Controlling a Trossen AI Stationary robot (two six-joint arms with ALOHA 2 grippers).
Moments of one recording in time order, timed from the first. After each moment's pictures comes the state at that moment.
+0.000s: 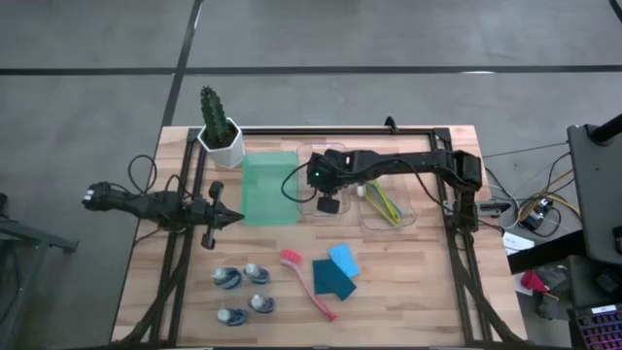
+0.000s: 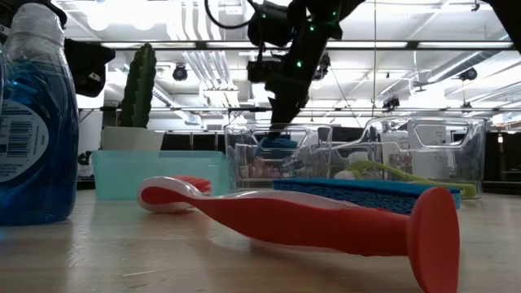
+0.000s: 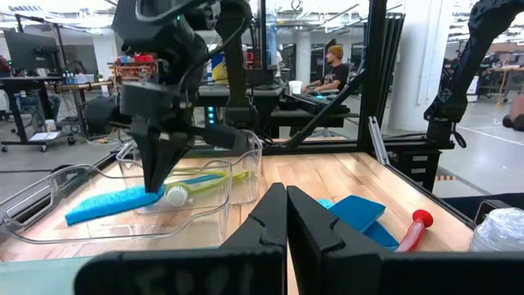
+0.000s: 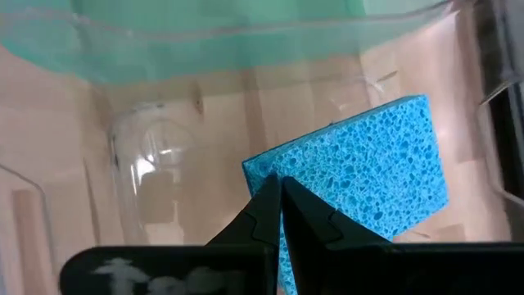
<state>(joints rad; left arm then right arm) -0.25 0.04 0.01 0.04 -0.18 0.01 -0.17 1.93 1.53 -0.71 0.15 -0.06</state>
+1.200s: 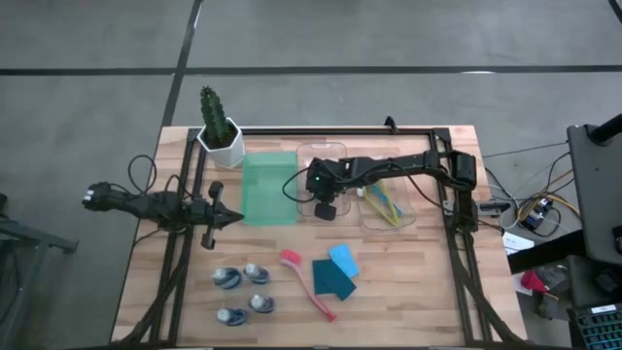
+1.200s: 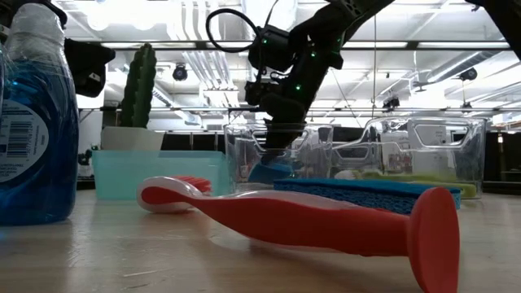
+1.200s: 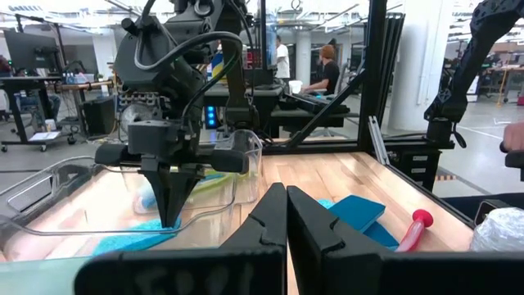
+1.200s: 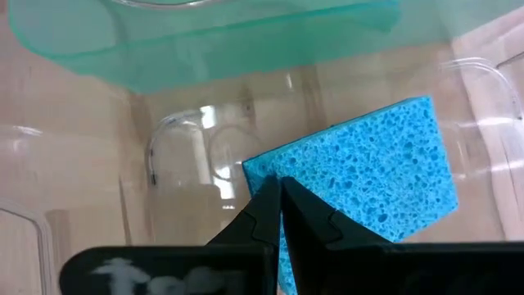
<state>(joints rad) -0.25 0.04 0.01 0.04 -0.18 0.01 -0.18 1.99 1.40 -0.50 0.03 -0.02</state>
